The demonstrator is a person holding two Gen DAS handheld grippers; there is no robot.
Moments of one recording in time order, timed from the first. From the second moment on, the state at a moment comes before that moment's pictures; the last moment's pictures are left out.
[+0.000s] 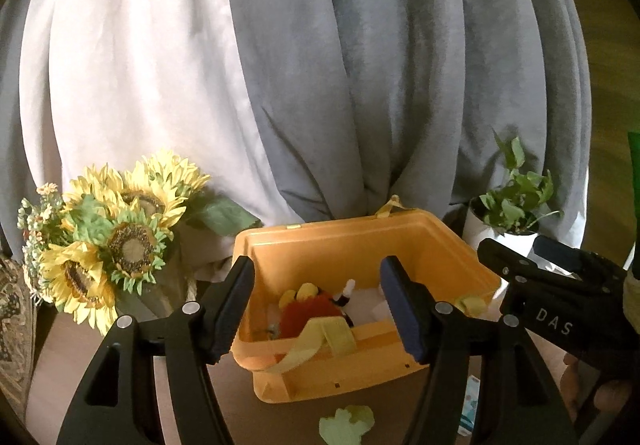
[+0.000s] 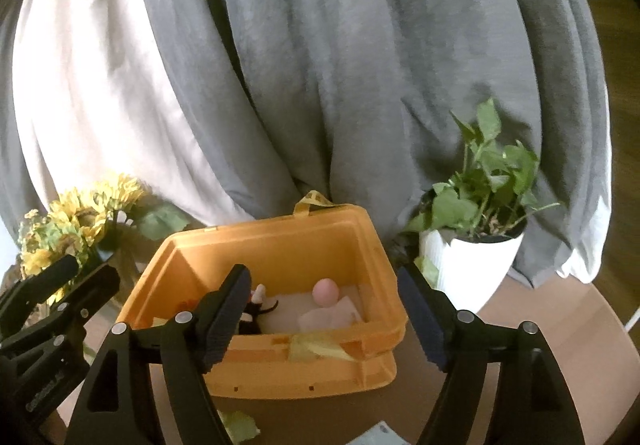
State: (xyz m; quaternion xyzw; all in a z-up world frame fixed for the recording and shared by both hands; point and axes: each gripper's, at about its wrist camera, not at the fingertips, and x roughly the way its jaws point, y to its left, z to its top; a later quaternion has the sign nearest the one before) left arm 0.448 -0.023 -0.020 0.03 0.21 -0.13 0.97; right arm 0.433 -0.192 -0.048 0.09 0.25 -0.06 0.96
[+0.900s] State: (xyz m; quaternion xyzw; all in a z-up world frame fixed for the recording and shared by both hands) left arm 0.410 0.004 -0.077 0.07 0.26 -0.20 0.94; right arm 0.361 -0.165 -0.086 0.13 0.27 -0.17 0.94
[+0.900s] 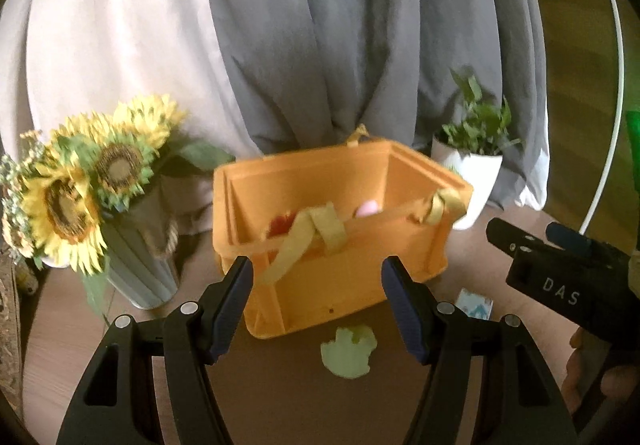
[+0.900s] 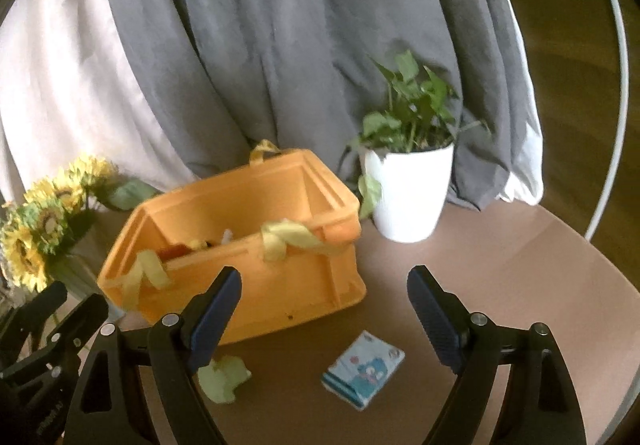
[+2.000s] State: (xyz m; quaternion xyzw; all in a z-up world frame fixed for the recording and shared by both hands) left arm 0.450 -0.030 -0.176 0.15 0.33 -0.31 0.88; right arm 0.379 -0.176 -0.186 0.22 0.37 -0.27 0.86
